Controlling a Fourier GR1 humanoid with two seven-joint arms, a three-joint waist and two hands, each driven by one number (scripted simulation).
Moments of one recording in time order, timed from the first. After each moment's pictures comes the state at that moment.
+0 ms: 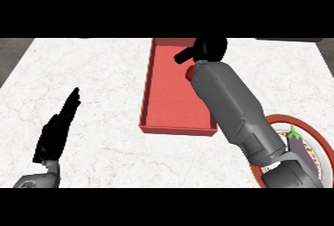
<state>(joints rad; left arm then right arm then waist) -0.06 0.16 0.06 -1.54 -0.22 0.00 0.10 -1.17 0.00 0.07 -0.53 0.81 -0.59 0.80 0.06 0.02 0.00</state>
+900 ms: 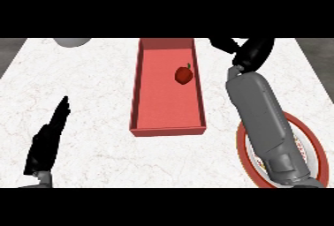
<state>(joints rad) 0.02 0.16 0.09 -1.56 -0.23 0.03 0.08 -0.91 -0.06 -0.10 -0.91 0.65 -1.00 0.54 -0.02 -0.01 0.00</state>
